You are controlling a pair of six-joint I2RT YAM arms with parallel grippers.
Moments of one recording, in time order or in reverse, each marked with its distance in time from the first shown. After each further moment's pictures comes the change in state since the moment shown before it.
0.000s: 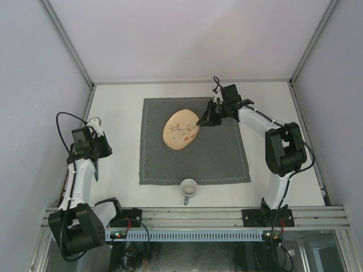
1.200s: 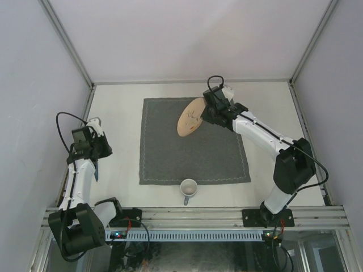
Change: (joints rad) left arm 0.000 0.000 0.000 0.000 0.000 0.000; right arm 0.253 -0.235 -0.019 -0.135 0.877 0.309
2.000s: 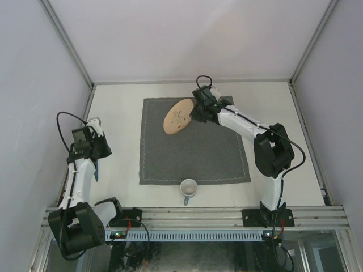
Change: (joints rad) left arm 0.001 0.005 0.000 0.001 -0.025 0.010; right arm 0.004 0.274 0.191 0.060 -0.099 0.064
